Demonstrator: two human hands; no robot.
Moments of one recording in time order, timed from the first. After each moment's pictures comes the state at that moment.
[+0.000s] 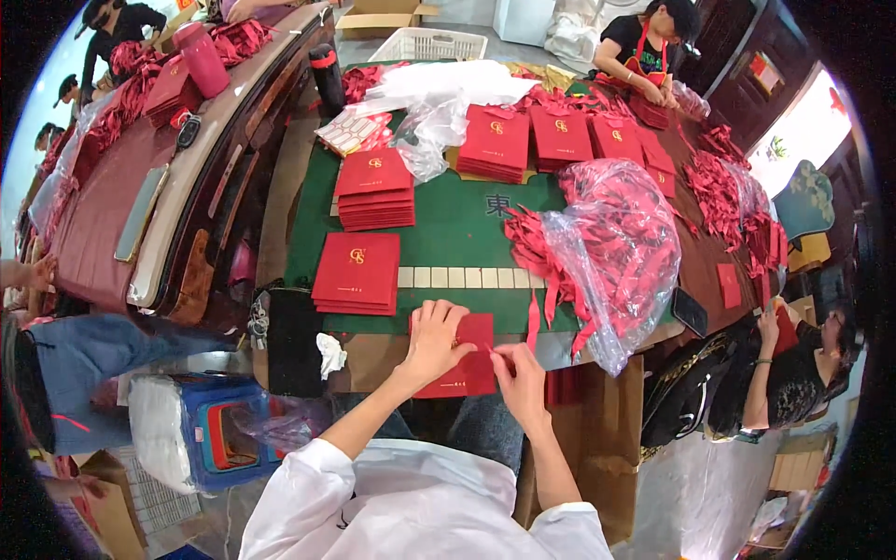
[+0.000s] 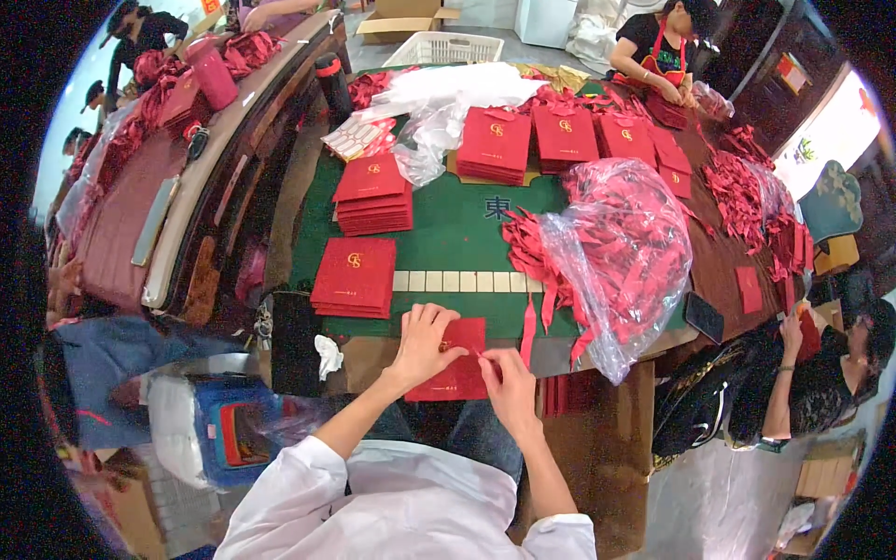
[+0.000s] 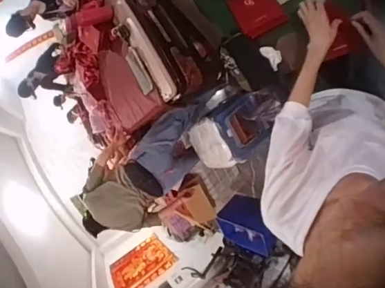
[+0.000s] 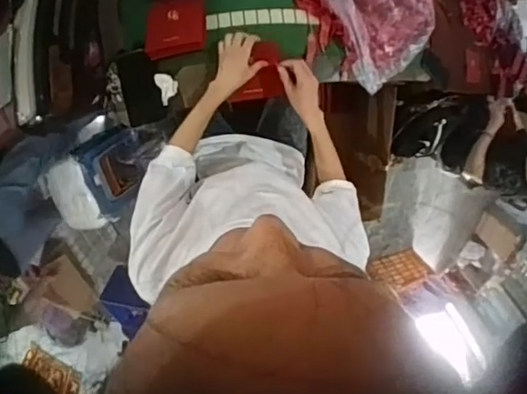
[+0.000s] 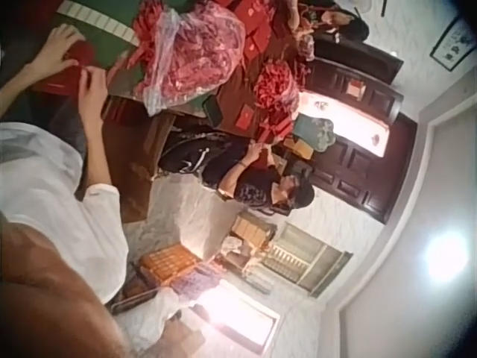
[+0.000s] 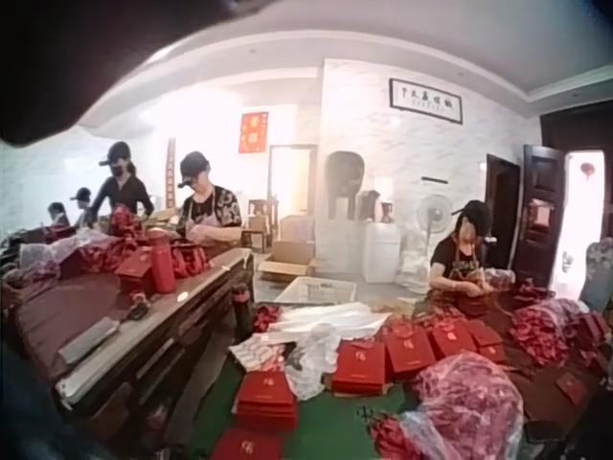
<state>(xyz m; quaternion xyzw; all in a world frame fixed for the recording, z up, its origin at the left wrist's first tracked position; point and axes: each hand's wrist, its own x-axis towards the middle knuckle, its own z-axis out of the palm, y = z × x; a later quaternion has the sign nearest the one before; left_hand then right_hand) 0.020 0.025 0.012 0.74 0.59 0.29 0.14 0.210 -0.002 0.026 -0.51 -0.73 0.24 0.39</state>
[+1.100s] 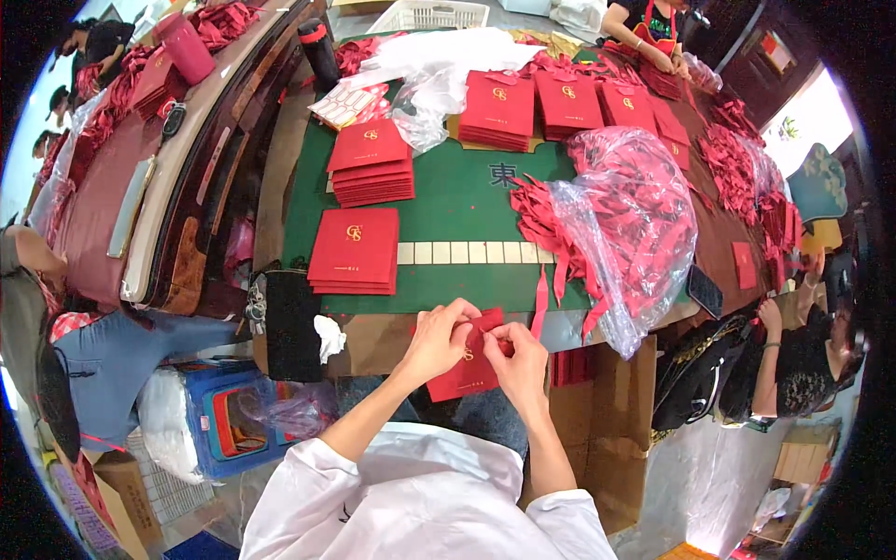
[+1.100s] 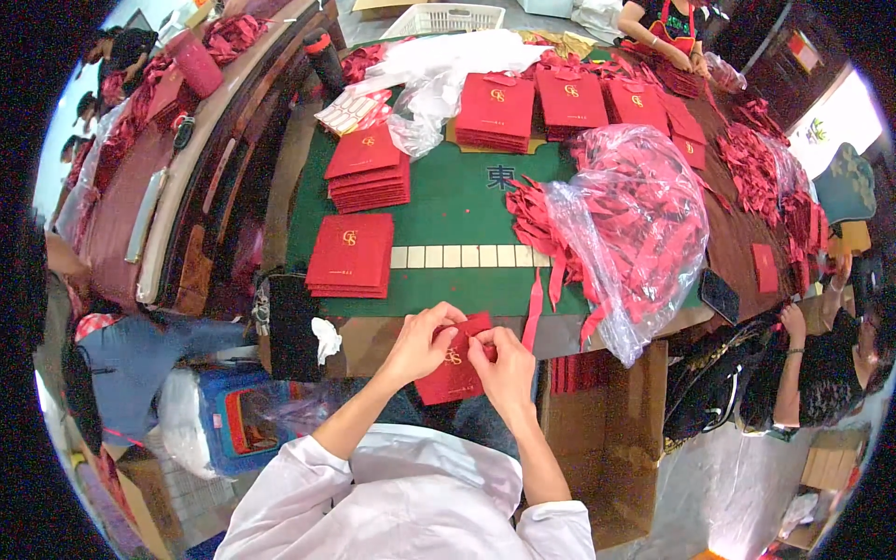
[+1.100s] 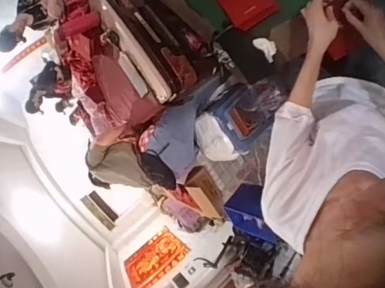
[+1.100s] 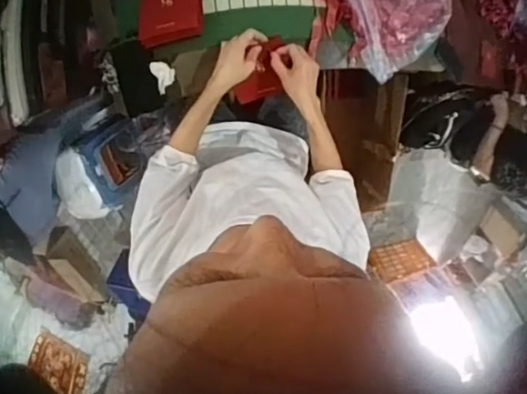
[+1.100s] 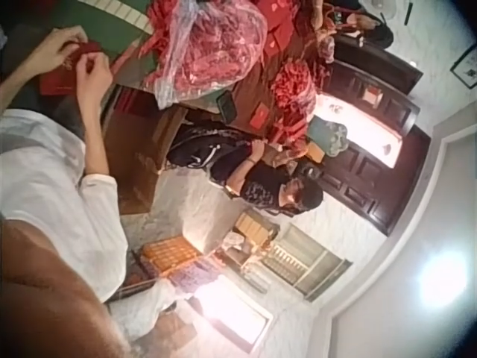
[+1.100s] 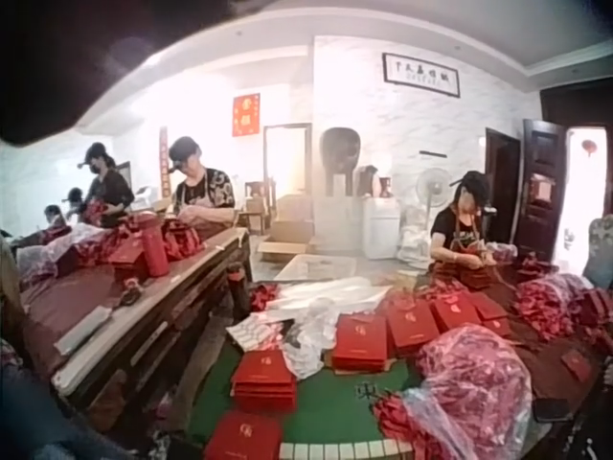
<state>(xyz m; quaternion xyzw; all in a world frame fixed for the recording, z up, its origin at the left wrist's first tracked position) 0.024 0.008 0.023 0.65 0.57 0.36 0.35 0.192 -0.001 0.033 -0.57 -0.68 0.29 0.35</state>
